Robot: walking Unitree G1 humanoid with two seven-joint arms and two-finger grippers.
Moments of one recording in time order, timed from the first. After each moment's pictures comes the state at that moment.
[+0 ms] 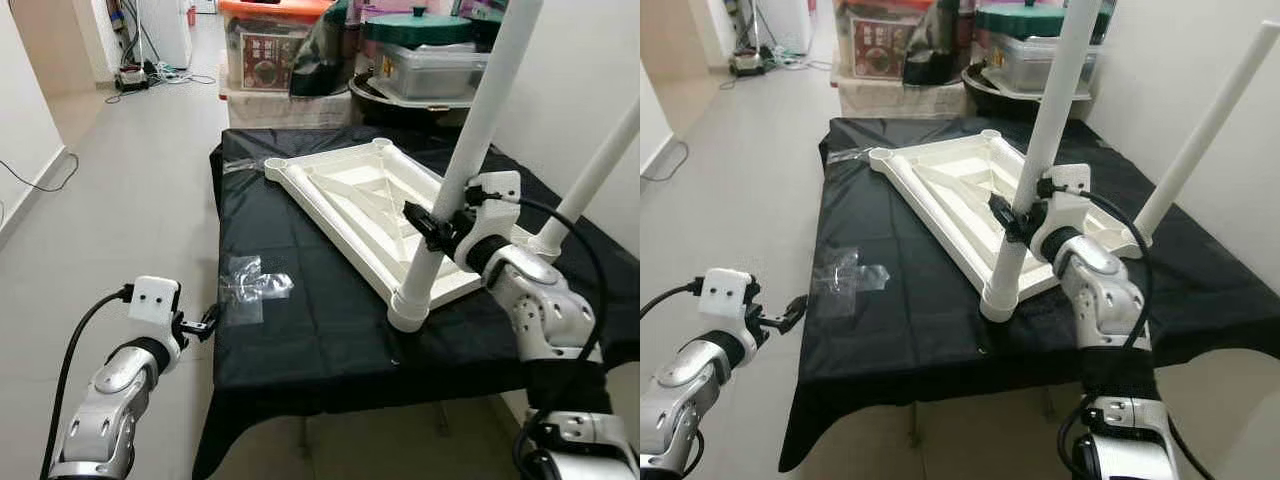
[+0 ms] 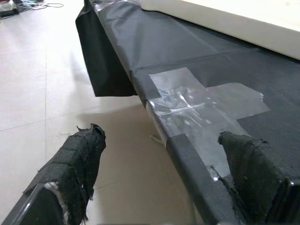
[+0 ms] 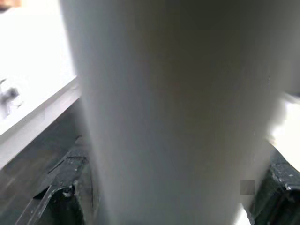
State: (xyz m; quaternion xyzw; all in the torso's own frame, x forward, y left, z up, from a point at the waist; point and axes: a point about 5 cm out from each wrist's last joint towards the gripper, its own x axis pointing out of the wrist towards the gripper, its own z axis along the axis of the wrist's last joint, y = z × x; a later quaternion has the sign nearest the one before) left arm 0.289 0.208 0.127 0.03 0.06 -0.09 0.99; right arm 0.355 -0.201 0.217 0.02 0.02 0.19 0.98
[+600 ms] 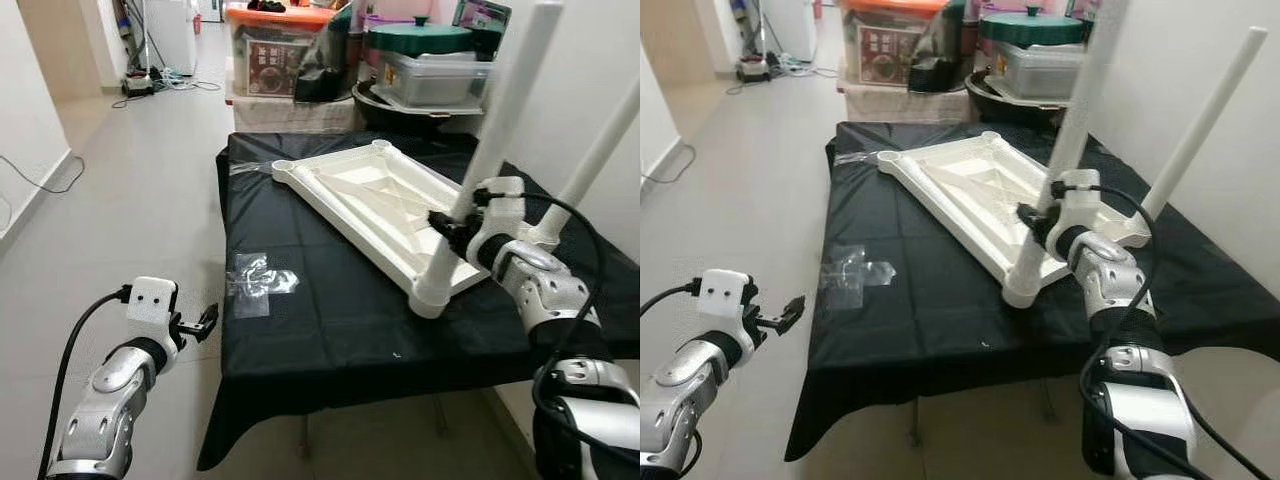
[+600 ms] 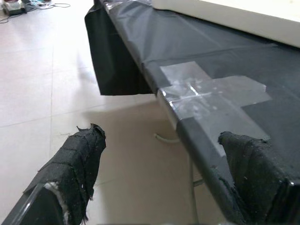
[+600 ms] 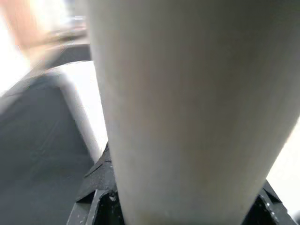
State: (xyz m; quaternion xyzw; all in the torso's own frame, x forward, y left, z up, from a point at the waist) left arm 0.288 0.213 0.124 0.02 0.07 -0.08 0.99; right arm 0.382 -0.233 0.194 0.05 0.07 -0.05 1.00
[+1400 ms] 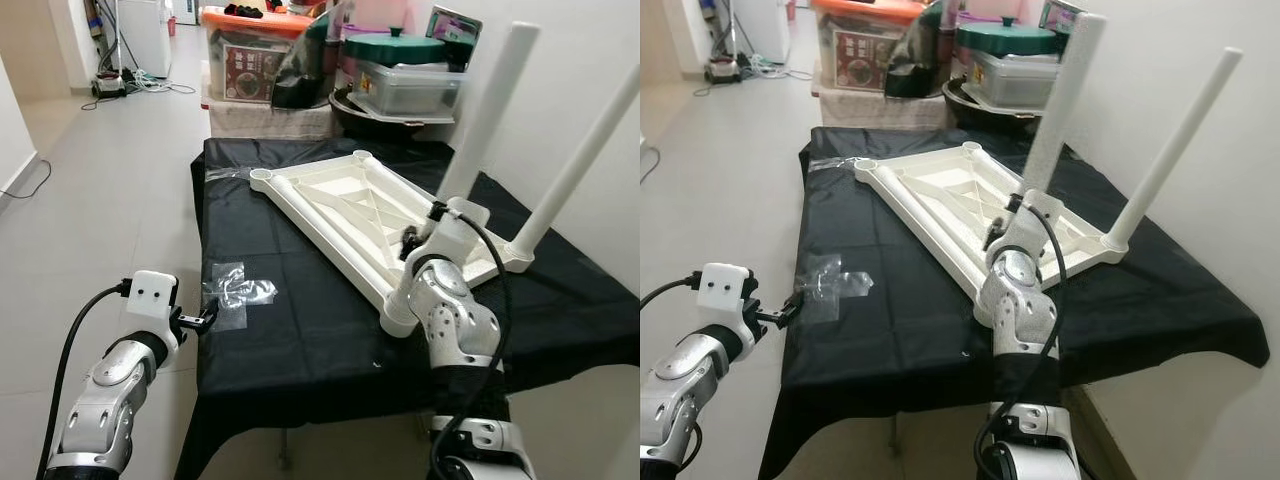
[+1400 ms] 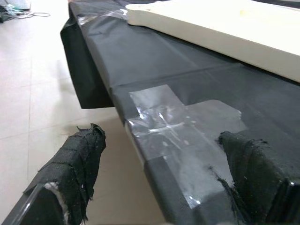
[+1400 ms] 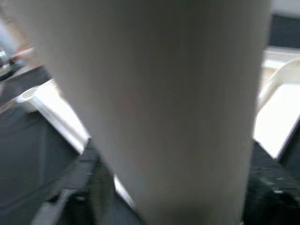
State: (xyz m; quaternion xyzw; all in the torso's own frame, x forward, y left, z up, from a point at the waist) left arm 0.293 0.210 0.129 0.02 0.06 -0.08 0.99; right arm 0.354 -0.139 0.190 0.18 0.10 -0.09 0.97
